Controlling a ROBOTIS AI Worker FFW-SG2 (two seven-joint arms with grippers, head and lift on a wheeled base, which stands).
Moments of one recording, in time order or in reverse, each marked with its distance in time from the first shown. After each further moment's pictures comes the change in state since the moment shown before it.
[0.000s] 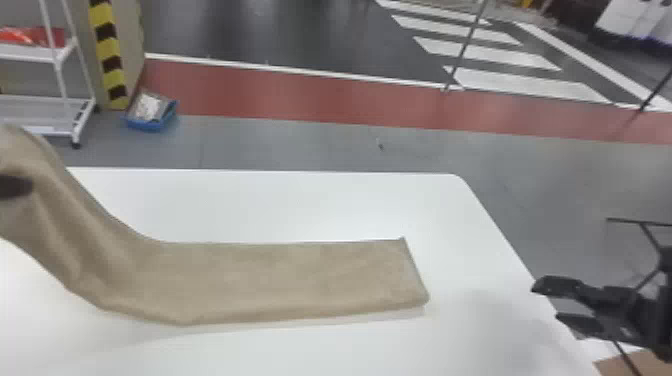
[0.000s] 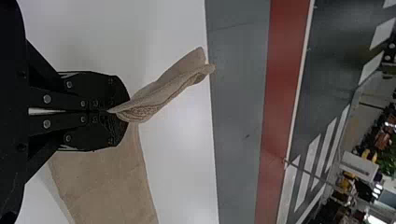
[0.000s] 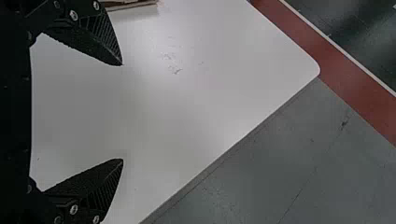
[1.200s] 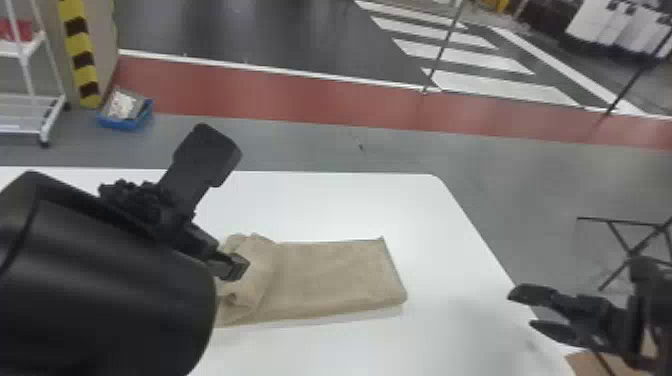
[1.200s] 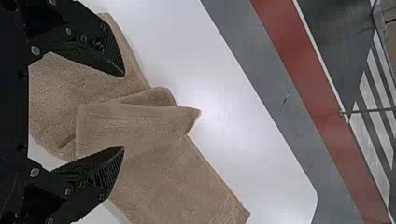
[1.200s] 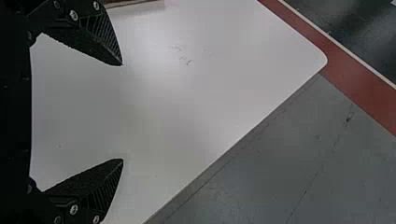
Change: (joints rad) left arm 0.055 -0.306 -0.743 -0.030 -0.232 0.000 0.510; right arm 0.049 0.015 -0.033 -0.023 -0.036 0.000 0.004
